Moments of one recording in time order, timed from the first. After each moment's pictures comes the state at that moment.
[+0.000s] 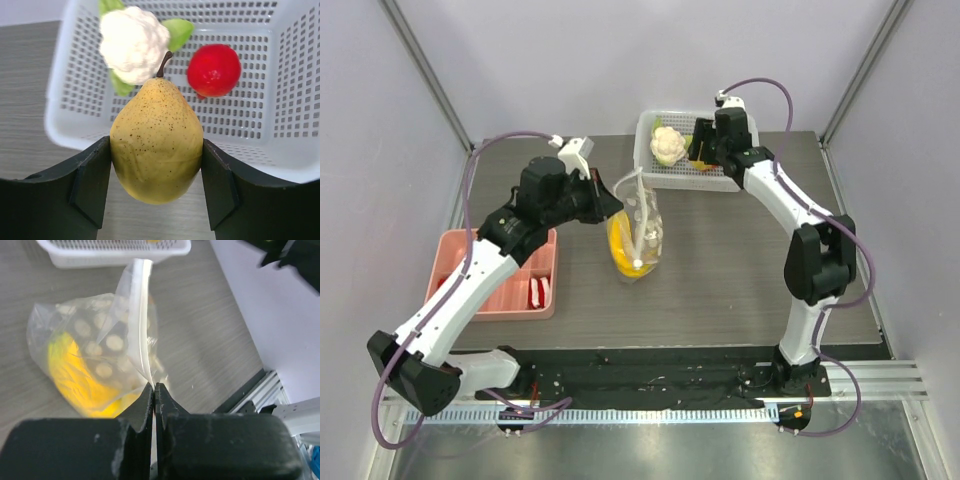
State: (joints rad) left arm -0.55 1.22 1.28 -0.46 0.21 -0.50; right arm 0.31 1.87 1.65 -0.27 0.12 0.30
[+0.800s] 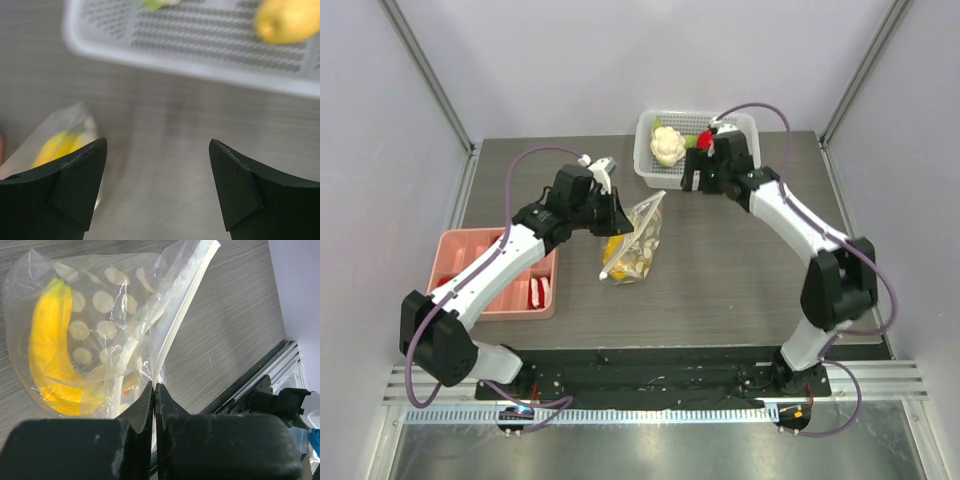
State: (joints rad) left arm -0.55 1.39 1.21 -0.45 0.30 -0.50; right arm 0.32 1.78 1.50 -0.37 0.04 0.31
